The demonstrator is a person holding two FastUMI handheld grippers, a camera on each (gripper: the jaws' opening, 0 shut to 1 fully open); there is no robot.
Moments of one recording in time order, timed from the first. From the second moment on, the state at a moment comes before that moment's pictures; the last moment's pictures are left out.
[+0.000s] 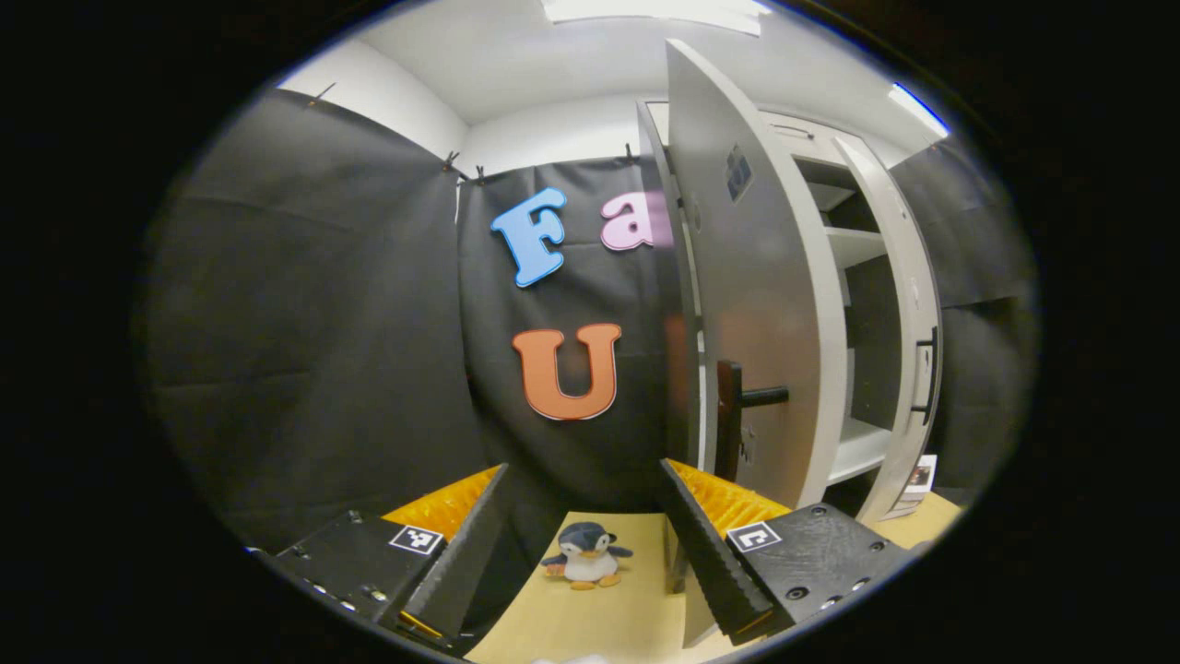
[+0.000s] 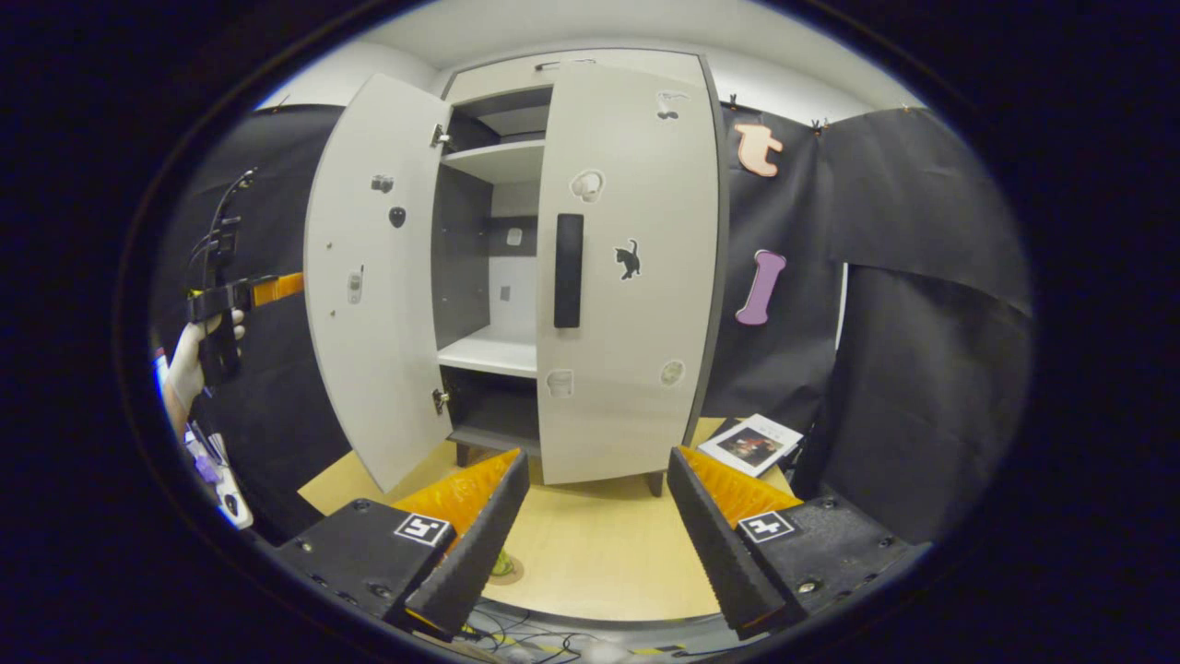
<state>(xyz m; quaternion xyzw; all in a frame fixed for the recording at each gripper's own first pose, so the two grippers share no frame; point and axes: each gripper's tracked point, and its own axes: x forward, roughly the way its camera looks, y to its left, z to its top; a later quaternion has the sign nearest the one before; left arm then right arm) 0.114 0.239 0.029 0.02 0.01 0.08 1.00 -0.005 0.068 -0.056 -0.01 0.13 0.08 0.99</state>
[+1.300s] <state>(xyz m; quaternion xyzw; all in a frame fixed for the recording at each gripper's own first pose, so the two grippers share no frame) 0.142 0.074 0.036 0.09 0.00 0.06 0.99 -0.006 -0.071 -0.062 0.04 0.14 0.07 0.99</state>
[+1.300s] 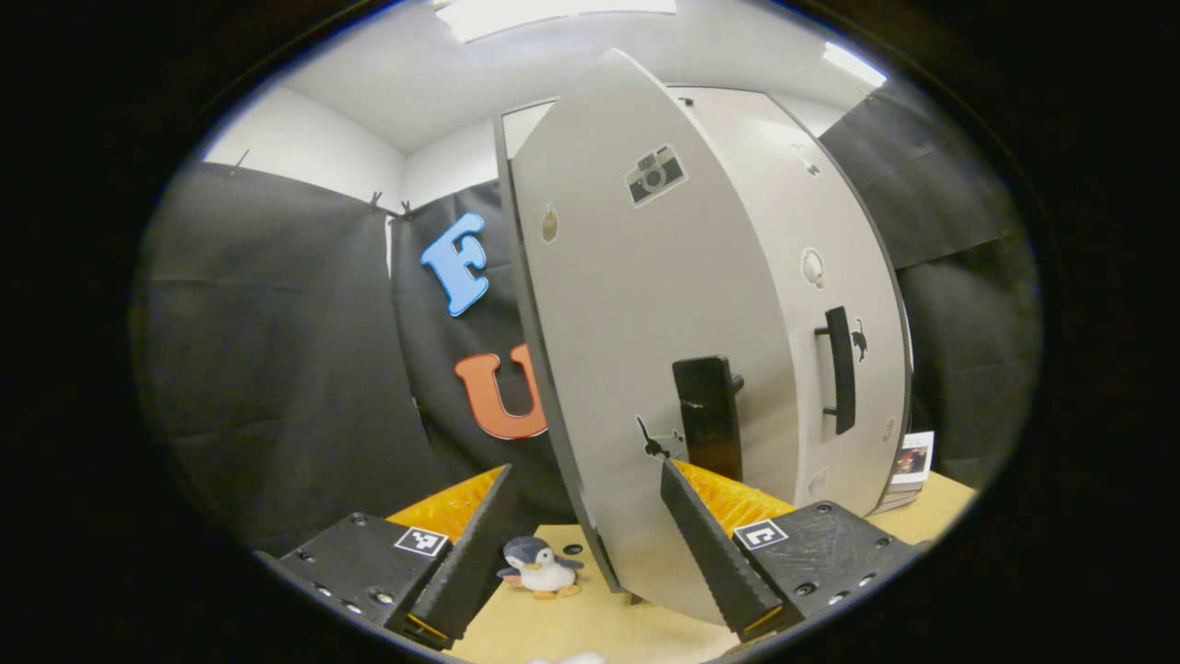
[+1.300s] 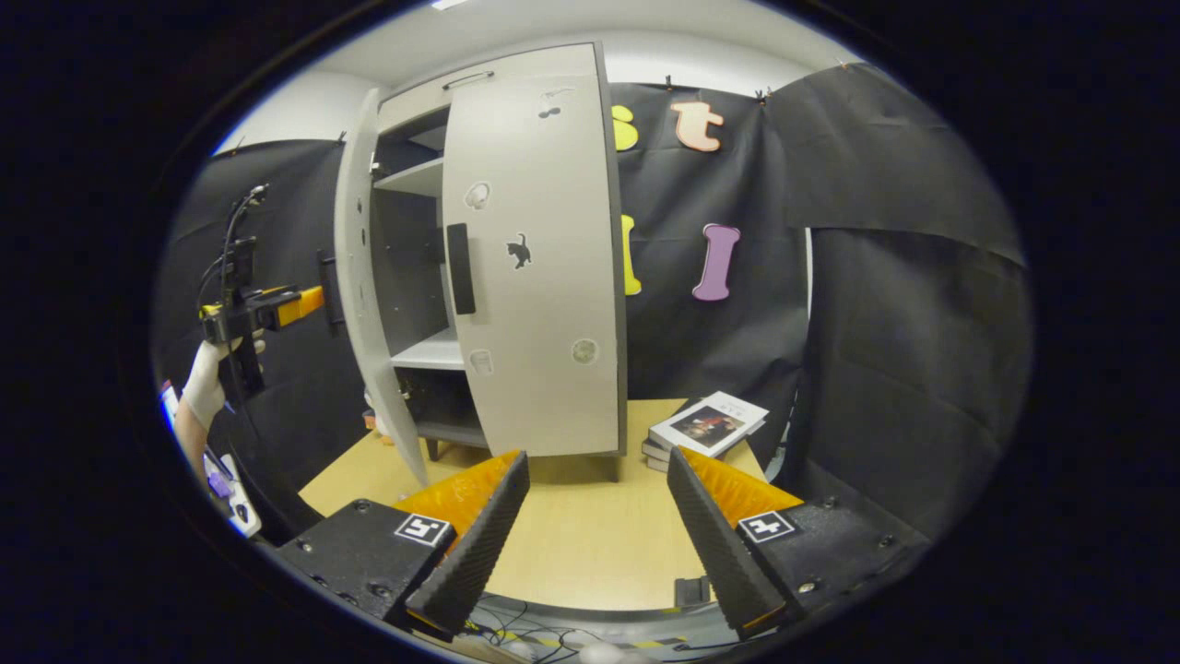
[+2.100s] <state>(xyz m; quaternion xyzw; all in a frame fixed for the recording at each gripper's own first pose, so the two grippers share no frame) 0.086 0.023 0.022 0.03 0.02 0.00 1.00 -0.006 -0.040 -0.038 0.02 0.10 0.06 0.99</state>
